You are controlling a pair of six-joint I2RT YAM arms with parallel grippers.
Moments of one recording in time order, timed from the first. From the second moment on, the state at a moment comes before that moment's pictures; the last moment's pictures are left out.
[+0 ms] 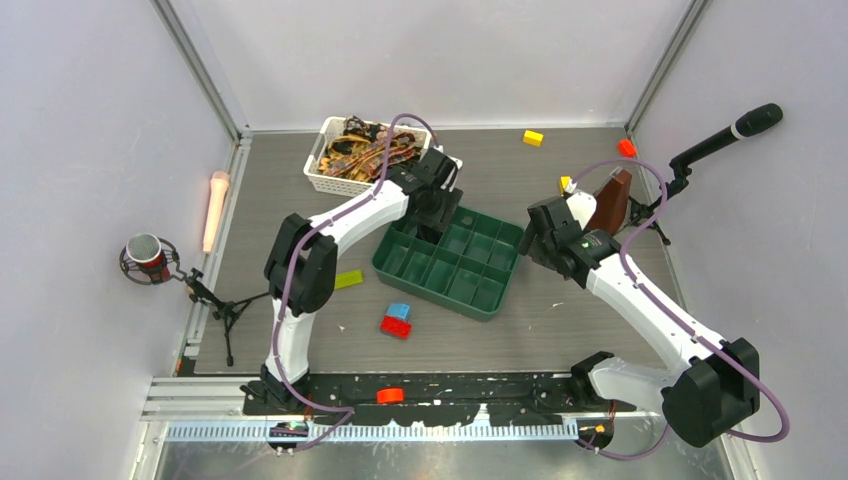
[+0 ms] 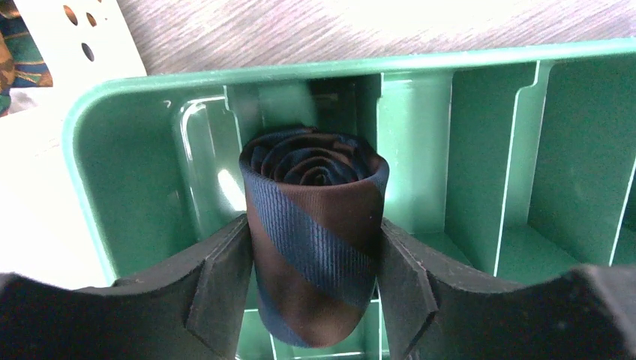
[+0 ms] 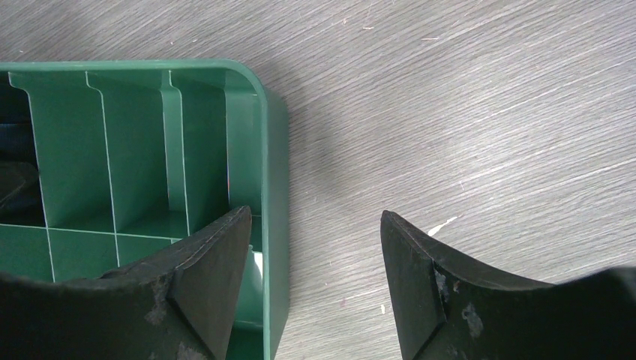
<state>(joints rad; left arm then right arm) -0.69 2.04 1.72 -0.67 -0.09 -0.19 0.45 1.13 0.90 -0.71 0.43 0.79</state>
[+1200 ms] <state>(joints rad) -0.69 1.40 1.19 -0.25 -0.11 -0.19 0.45 0.95 0.88 -0.59 0.35 0.66</state>
